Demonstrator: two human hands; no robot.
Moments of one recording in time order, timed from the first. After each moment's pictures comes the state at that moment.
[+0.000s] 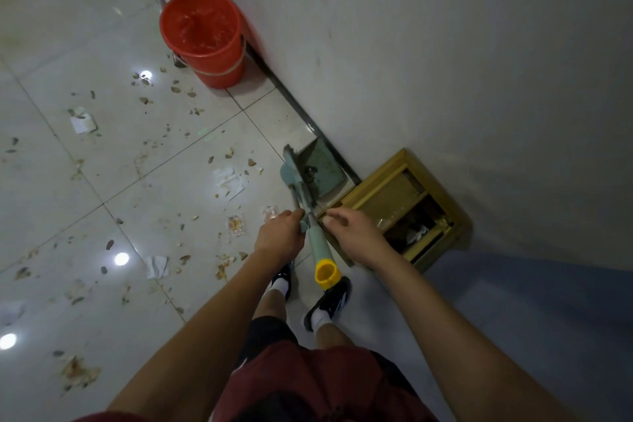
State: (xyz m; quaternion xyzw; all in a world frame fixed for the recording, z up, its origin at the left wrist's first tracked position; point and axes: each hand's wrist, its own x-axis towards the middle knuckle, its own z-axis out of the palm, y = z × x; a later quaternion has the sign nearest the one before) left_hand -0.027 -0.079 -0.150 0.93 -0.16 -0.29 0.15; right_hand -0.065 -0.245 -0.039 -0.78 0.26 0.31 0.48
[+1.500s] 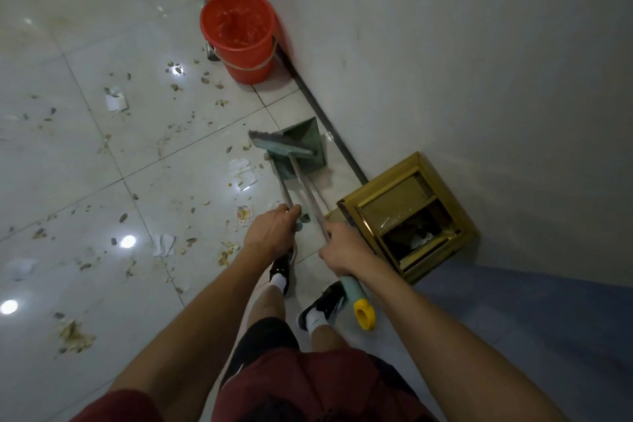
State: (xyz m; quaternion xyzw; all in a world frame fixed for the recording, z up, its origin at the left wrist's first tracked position) left_hand -0.063 -0.047 -0.136 0.95 -0.17 -0.25 0.10; right_hand -0.104 -0.207 -0.047 -0.84 0.18 0.39 0.32
